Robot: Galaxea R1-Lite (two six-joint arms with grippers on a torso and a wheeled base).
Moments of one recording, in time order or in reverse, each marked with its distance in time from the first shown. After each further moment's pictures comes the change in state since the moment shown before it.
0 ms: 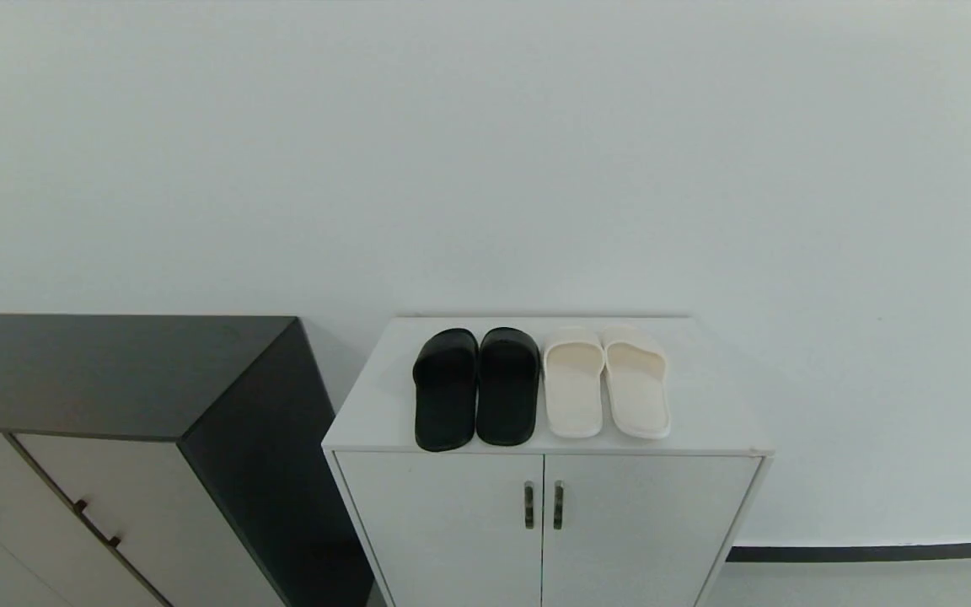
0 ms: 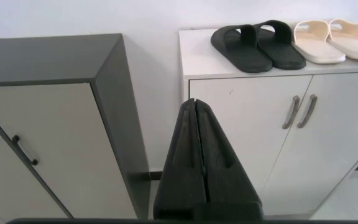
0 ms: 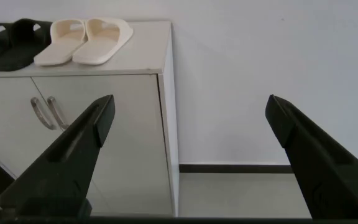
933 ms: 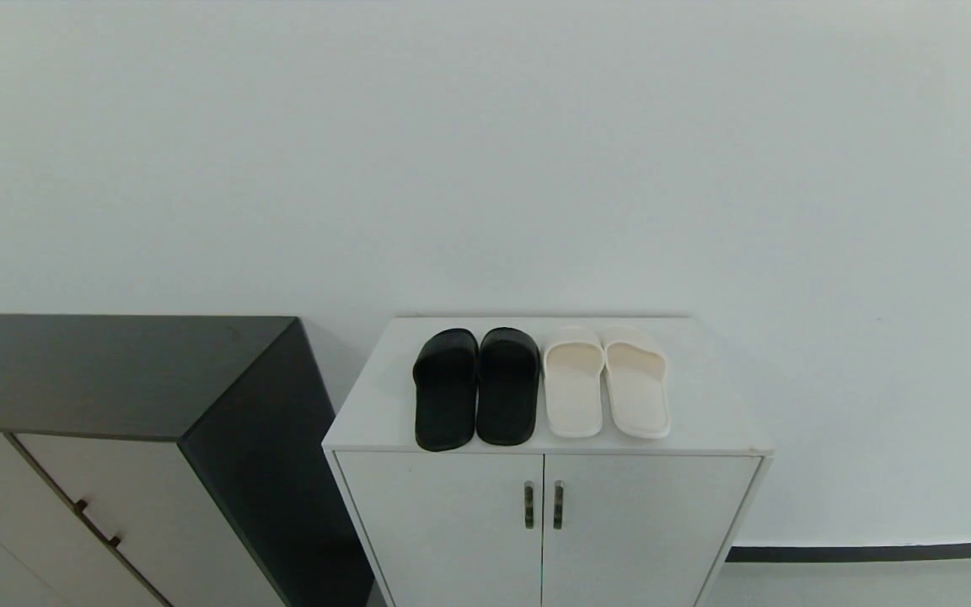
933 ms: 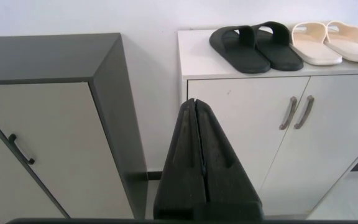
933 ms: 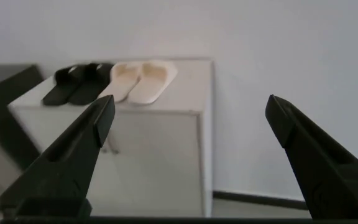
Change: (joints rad) left arm 0.000 0.000 0.000 0.000 -0.003 -0.011; right arm 0.001 0.176 -0.241 0.011 0.155 0.090
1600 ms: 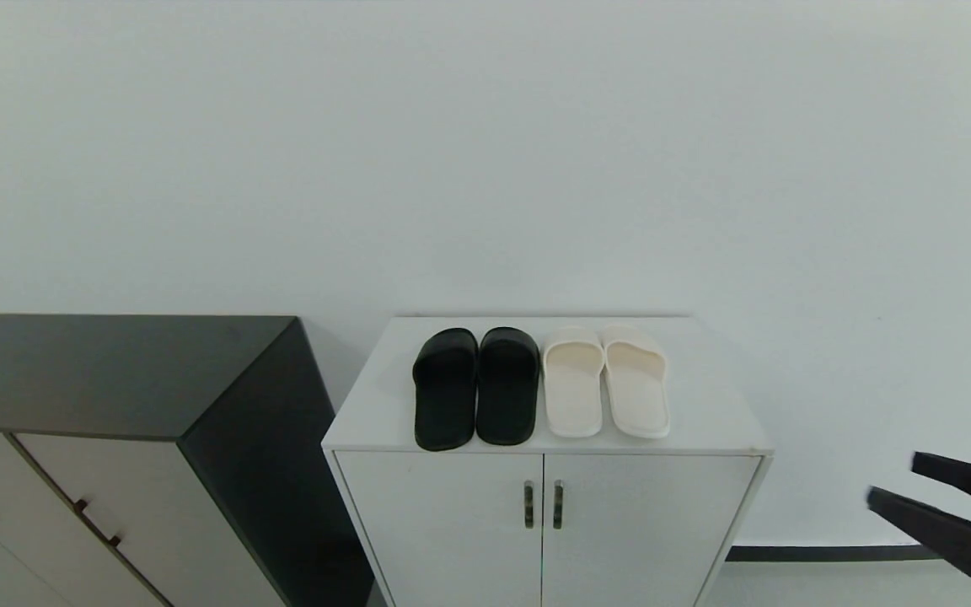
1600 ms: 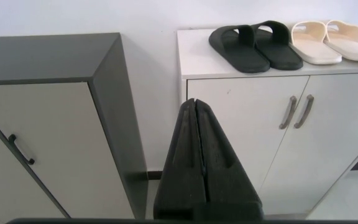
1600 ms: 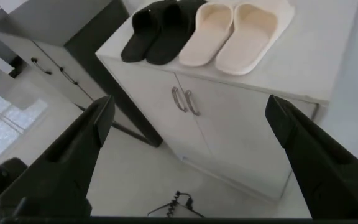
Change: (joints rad) left arm 0.000 0.000 -0.001 0.002 -0.001 0.002; right arm 0.530 0.824 -0.079 -0.454 -0.111 0.170
